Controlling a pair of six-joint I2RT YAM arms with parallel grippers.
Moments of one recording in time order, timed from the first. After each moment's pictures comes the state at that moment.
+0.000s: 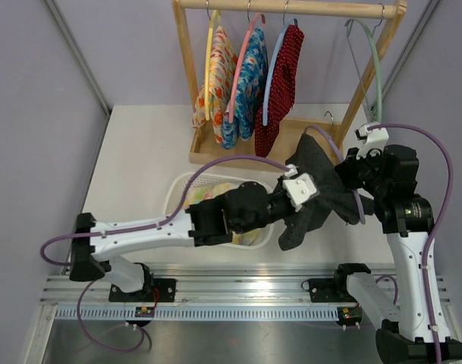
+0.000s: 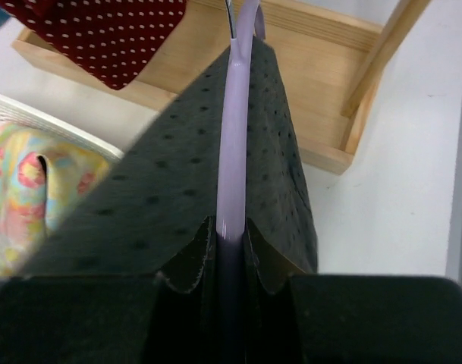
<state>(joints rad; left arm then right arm) -1.37 1.52 1.38 0.06 -0.19 0.07 0.02 0.83 1.17 -0.76 -0.24 -0.06</state>
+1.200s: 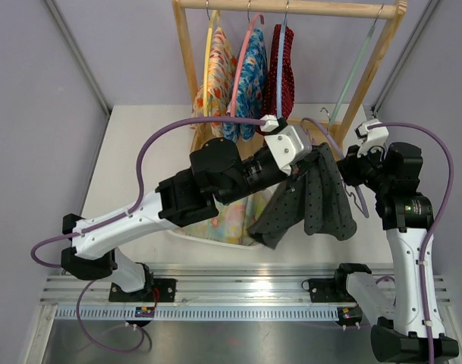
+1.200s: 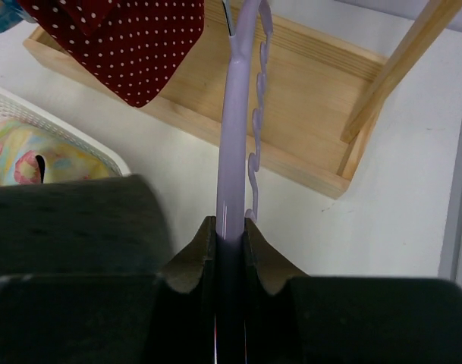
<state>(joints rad) -1.33 1.52 1.88 -0.15 -0.10 0.19 -0.05 0.85 1.14 -0.70 -0.36 -0.15</state>
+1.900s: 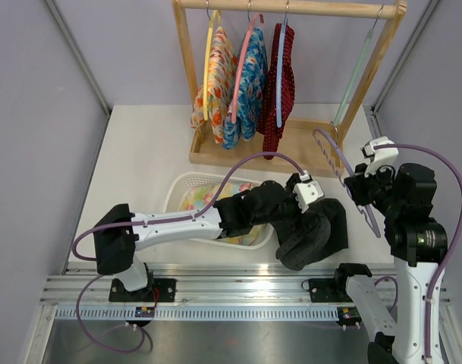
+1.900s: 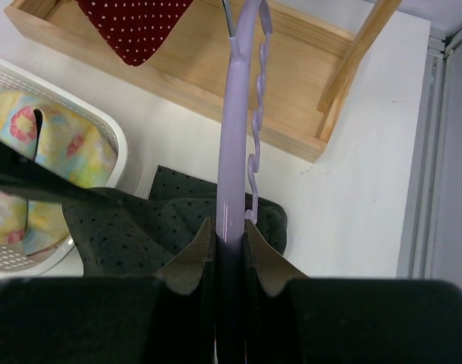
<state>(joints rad) -1.25 1.64 1.28 0.13 0.04 0.03 -0.05 0.71 1.20 -0.90 -0.30 -0.20</state>
